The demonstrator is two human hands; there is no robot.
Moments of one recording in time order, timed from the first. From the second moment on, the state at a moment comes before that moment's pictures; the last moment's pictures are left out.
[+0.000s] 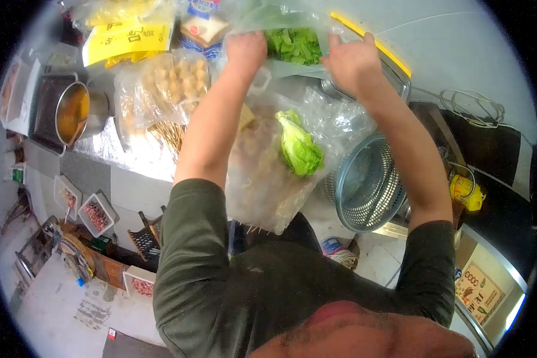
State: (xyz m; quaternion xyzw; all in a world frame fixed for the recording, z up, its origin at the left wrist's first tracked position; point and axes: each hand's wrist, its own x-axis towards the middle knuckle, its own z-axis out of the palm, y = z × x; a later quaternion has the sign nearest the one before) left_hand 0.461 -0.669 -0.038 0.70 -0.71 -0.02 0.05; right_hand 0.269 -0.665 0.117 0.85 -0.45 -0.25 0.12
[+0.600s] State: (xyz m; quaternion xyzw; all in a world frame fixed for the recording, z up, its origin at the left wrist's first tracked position) left_hand 0.477 -0.704 -0.048 0.72 -0.67 -0.16 0.12; right_hand 0.263 -0.649 0.129 0.87 -0.43 -0.12 0.21
